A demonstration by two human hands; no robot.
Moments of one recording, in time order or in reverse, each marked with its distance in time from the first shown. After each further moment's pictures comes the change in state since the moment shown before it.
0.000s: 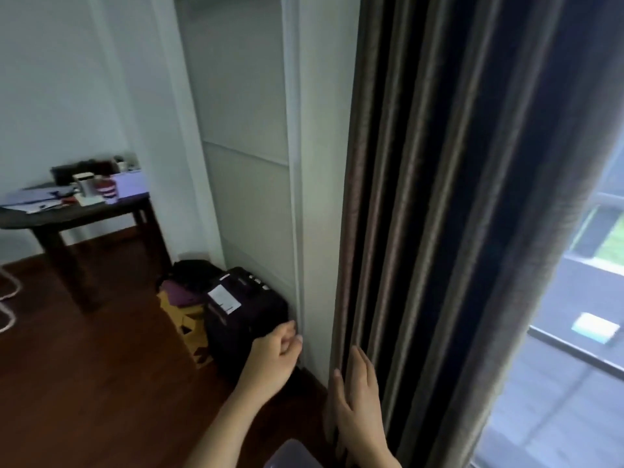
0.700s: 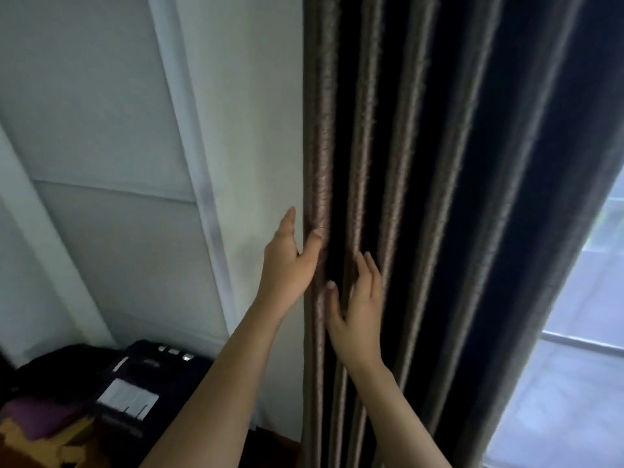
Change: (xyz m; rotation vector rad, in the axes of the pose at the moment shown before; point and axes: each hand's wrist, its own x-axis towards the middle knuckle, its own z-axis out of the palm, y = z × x) left_hand 0.221 0.143 -0.030 -0.289 -0.072 0.533; right_hand 0.204 -0.092 -0.011 -0.068 0.692 -0.152
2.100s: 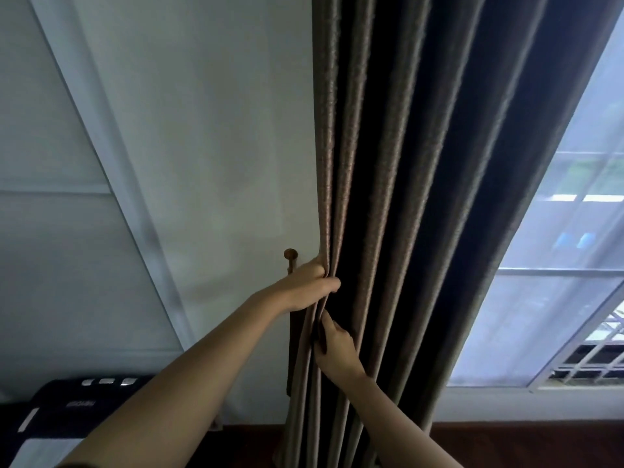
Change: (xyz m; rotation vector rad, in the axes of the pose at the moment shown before) left_hand 0.019 -0.070 0.032 0.061 -1.040 0.015; right_hand -0.065 0.096 0.052 -0.288 -0.390 0.377
